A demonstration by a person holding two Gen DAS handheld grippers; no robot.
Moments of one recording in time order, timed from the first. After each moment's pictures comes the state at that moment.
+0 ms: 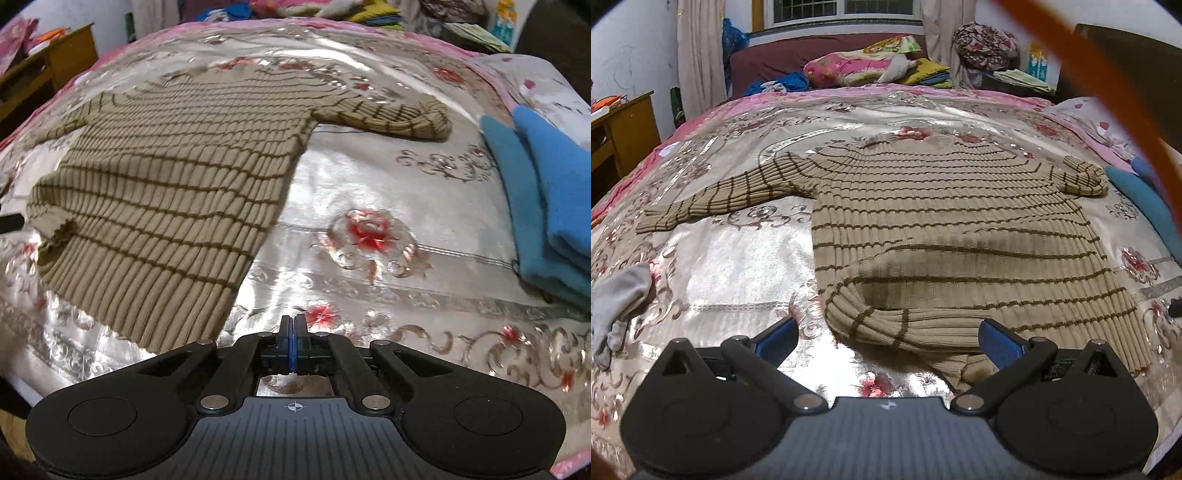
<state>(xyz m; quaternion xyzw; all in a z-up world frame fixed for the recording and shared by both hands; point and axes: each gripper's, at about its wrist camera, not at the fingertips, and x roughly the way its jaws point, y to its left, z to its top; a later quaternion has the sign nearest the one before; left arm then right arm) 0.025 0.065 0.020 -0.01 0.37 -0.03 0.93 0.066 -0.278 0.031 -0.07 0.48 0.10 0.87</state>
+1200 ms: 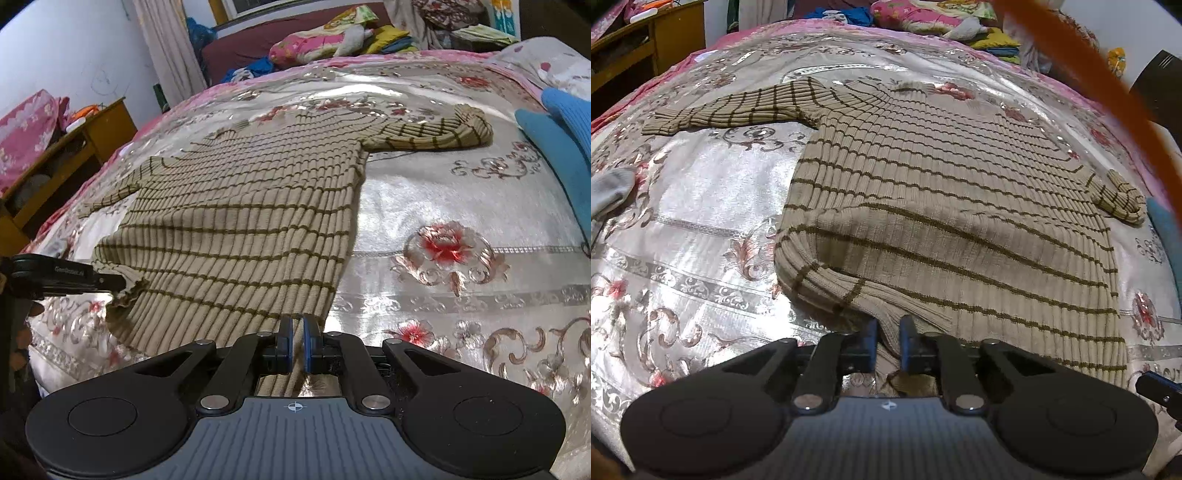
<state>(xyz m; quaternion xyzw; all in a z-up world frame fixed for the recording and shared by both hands) 0.057 0.033 0.003 -0.13 0.45 0.05 0.88 0.055 -0.269 0.017 0.06 0.41 0.17 0.89</state>
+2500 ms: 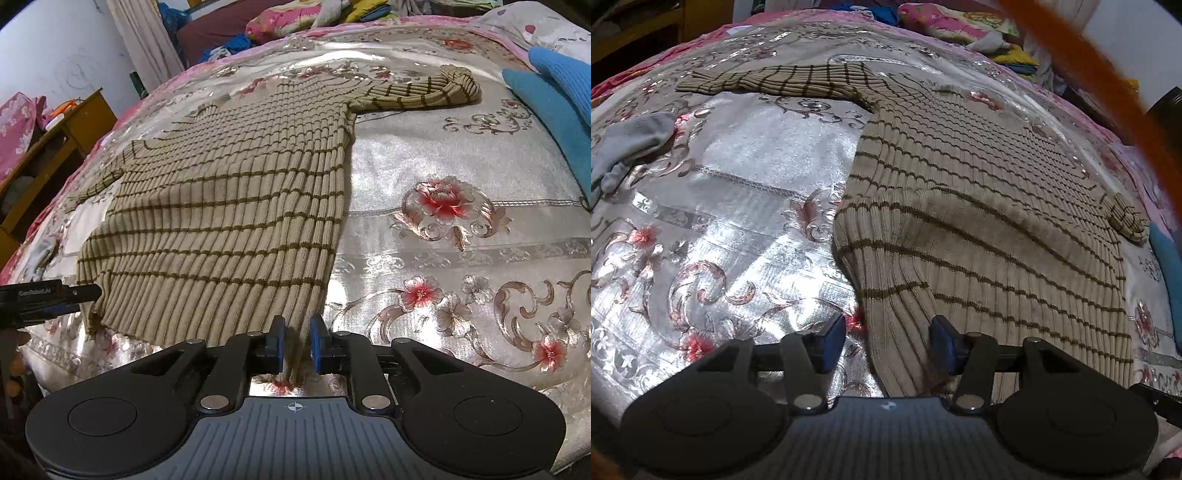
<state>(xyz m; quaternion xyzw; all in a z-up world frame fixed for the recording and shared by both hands) 0.022 0.079 -0.013 -0.18 0.44 0.06 0.88 0.054 -0.261 0.006 0.08 0.46 0.14 0.87</state>
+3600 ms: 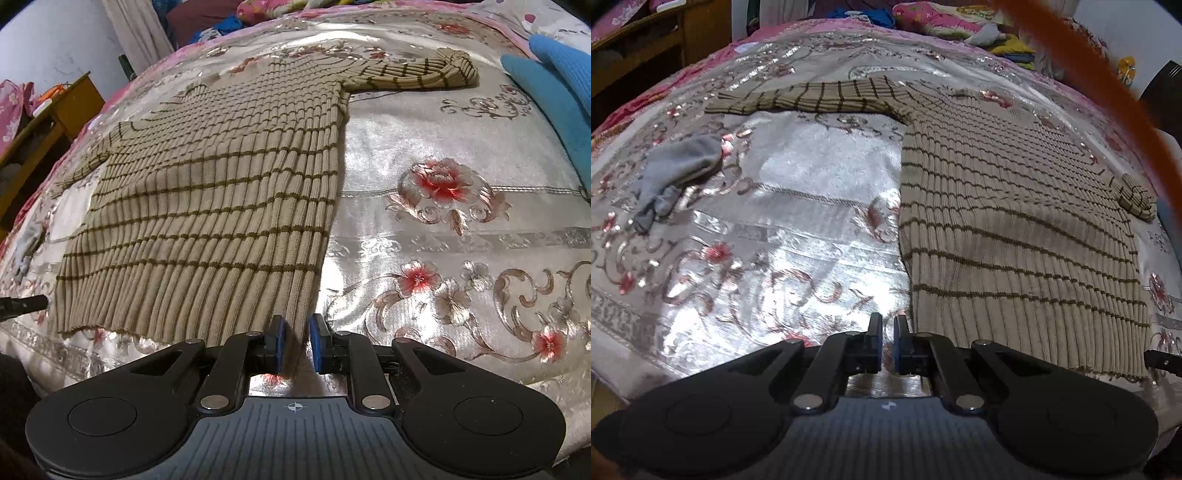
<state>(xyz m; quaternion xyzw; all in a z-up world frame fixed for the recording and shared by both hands) -0.012 0.114 0.011 -0.13 0.45 0.07 0.88 0.061 -0.257 0.000 0.06 0.49 0.13 0.86</state>
